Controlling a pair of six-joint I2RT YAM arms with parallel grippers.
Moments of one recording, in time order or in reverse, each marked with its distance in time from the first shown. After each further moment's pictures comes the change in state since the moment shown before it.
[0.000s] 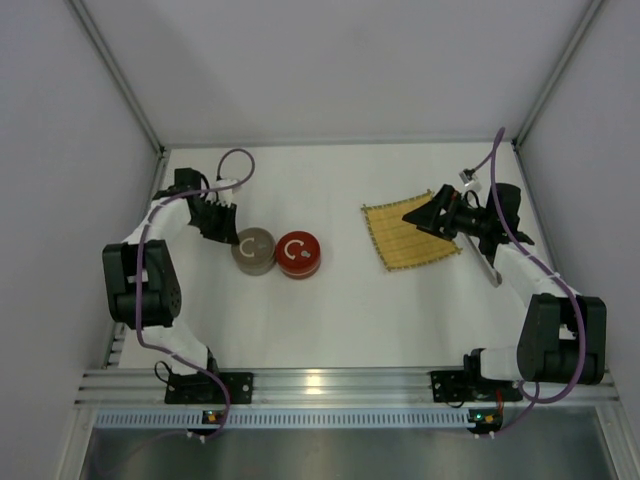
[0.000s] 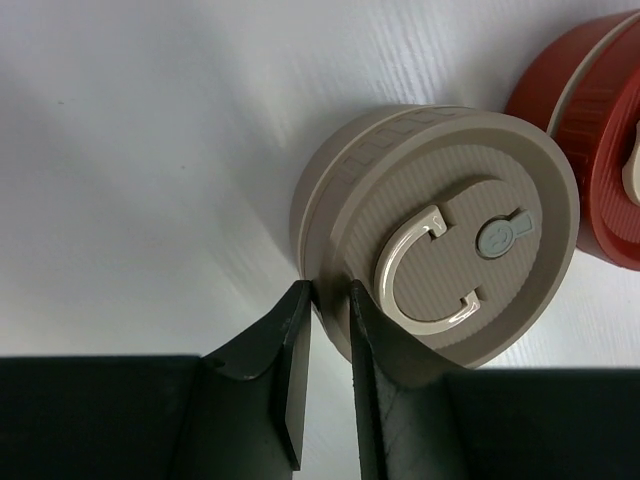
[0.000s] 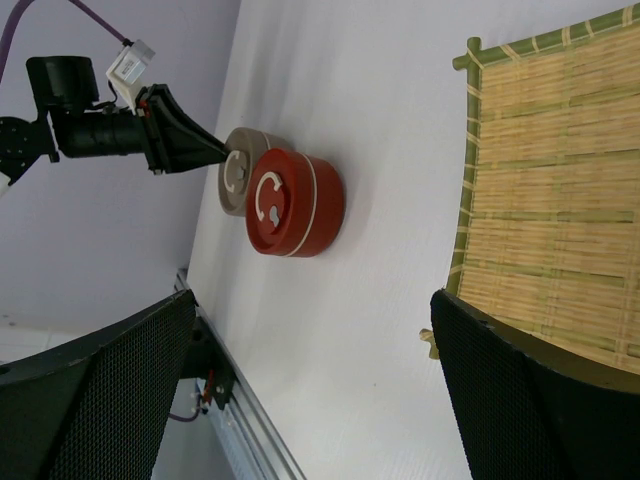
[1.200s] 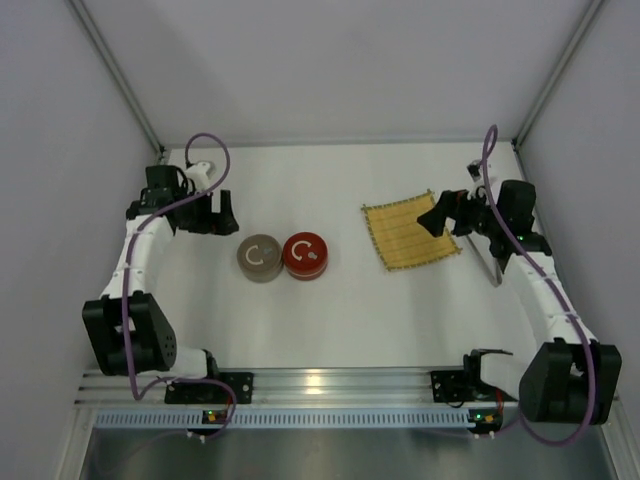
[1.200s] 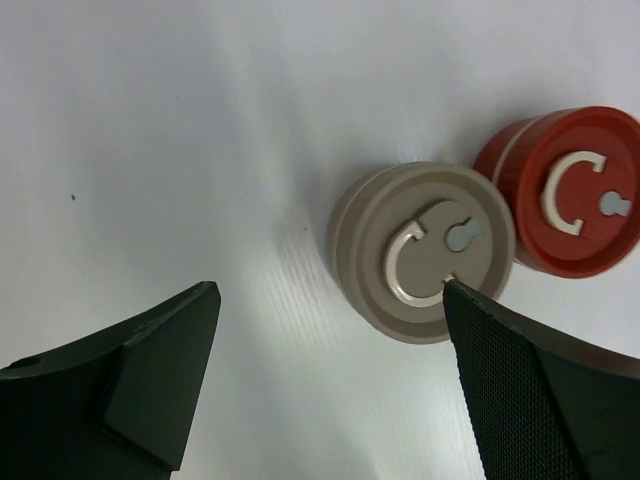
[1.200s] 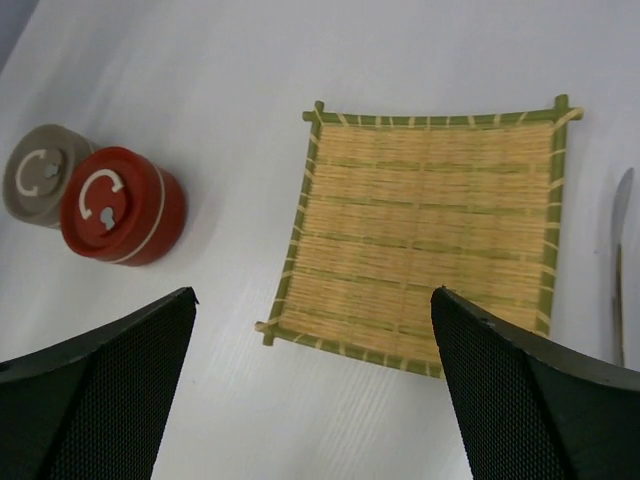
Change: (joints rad) left arm 0.023 -0.317 -0.044 0.029 -0.011 -0.195; right arm 0.006 -0.181 0.088 -0.286 0.278 -0.499
